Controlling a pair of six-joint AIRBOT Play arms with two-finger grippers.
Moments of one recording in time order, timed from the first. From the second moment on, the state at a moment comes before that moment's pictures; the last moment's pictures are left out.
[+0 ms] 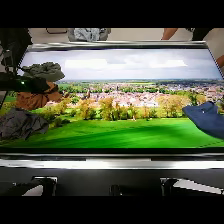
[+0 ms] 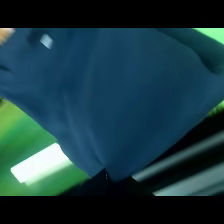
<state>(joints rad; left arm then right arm) 0.03 -1.22 1.47 1.25 -1.24 -1.47 -1.04 -1.51 1.63 -1.35 1.61 1.22</state>
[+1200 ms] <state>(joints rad) 0.02 -1.22 1.64 1.21 -1.21 -1.45 -1.01 -1.39 1.66 -1.24 1.31 1.17</state>
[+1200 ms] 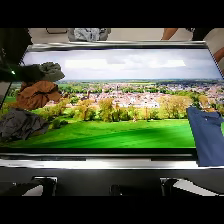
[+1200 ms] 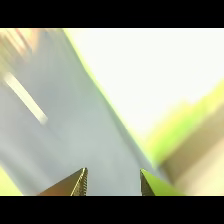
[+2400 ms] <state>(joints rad) -0.17 -1.31 1.38 1.55 -1.34 -1.65 -0.26 -1.50 1.63 -1.33 1.65 1.06</state>
